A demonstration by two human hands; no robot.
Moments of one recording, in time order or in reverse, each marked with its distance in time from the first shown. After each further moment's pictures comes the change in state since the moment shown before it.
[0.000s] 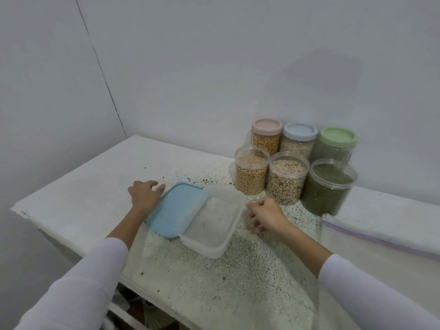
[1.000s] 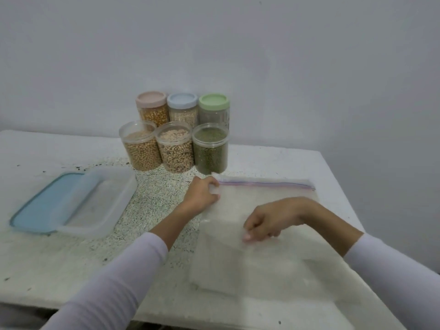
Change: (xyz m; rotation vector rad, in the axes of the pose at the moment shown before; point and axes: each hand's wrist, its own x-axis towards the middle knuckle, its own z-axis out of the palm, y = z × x) left_hand -0.236 0.243 0.180 -0.132 -0.661 0.471; right_hand -0.126 0.095 -0.226 -0.588 -0.722 0.051
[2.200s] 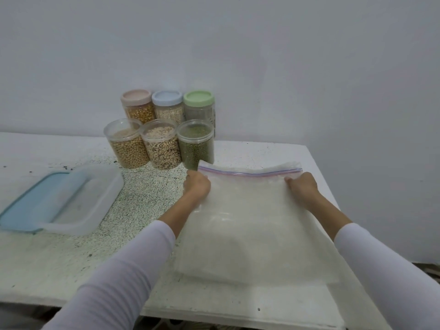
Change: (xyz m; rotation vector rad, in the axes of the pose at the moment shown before) left_hand 0.014 0.043 0.032 -0.240 0.203 -0.437; right_hand -0.002 0.122 -0.029 0.623 1.255 0.416
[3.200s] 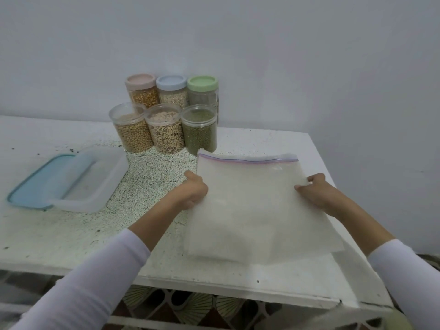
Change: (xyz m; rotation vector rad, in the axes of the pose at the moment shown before) left_hand -0.042 -0.038 -0.023 0.061 -0.224 -0.072; right_hand -0.046 0.033 -0.033 0.001 -0.261 0.048
